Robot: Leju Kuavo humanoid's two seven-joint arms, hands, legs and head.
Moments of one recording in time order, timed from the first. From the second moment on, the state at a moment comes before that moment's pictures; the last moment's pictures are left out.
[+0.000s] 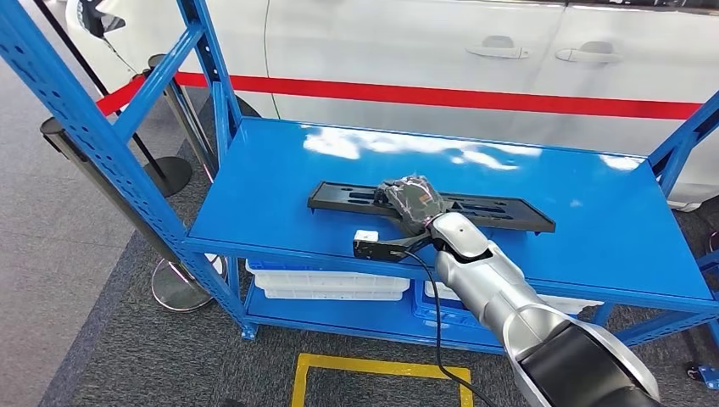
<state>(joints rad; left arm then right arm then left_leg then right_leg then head) -0.07 -0.14 0.12 -0.19 -0.24 0.30 -0.33 -0.92 0.12 0.72 -0.45 0.96 -0.52 -0.28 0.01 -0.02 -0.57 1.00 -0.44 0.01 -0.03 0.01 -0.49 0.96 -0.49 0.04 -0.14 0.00</state>
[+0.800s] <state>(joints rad) -0.07 -0.14 0.13 -0.19 -0.25 0.29 -0.33 -0.97 0.08 0.63 -0.65 0.59 -0.48 -0.41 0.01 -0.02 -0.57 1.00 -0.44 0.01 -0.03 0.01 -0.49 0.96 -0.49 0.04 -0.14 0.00</state>
